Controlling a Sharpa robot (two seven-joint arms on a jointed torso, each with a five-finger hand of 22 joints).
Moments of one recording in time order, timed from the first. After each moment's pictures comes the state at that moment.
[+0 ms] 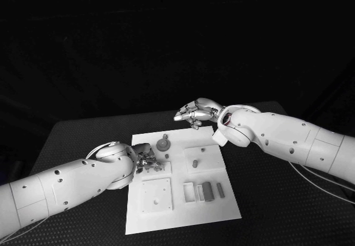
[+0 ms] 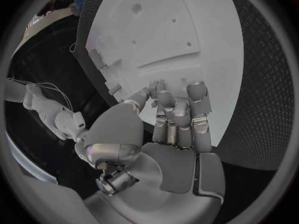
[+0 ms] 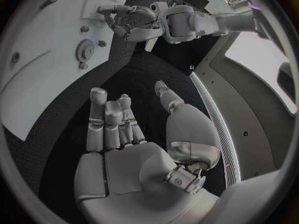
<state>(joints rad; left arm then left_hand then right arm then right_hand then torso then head) 1.16 -0.61 -0.09 1.38 -1.25 -0.05 -0.48 1.00 0.03 0.35 -0.01 0.20 1.09 0.03 0.38 0.69 1.10 -0.07 1.13 0.68 1.14 -0.17 1.53 0.69 0.02 1.31 -0.27 0.64 1.31 1.20 -0.67 0.07 1.28 -0.82 -0.12 0.06 0.82 -0.13 0.46 -0.20 0.05 0.77 0.18 0.19 0.64 0.89 0.08 1.17 0.99 1.09 -0.04 1.44 0.89 0.23 1.10 -0.02 0.88 1.31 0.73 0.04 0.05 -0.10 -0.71</state>
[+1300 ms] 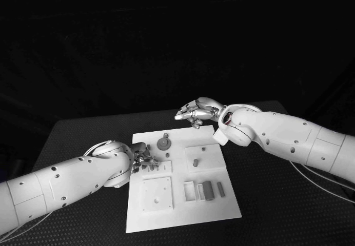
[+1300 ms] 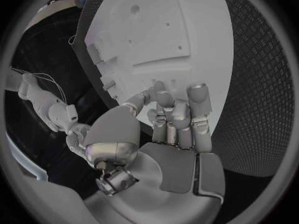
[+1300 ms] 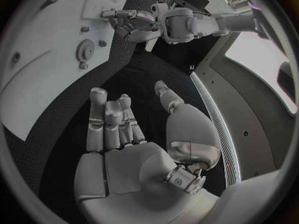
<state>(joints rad) 1.16 -0.62 -0.09 1.36 -1.17 -0.05 -0.52 0.90 0.02 0.39 -0.05 0.35 1.14 0.02 0.39 0.72 1.15 -0.09 1.12 0.69 1.18 -0.18 1.53 0.71 0.02 1.35 -0.26 0.66 1.31 1.20 -0.67 0.07 1.28 -0.82 -0.12 0.05 0.82 -0.13 0.46 -0.20 0.05 0.77 0.18 0.19 0.64 0.89 0.08 1.17 0.99 1.09 -0.04 1.44 0.89 0.23 1.11 -0.02 0.88 1.31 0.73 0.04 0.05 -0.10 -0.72</state>
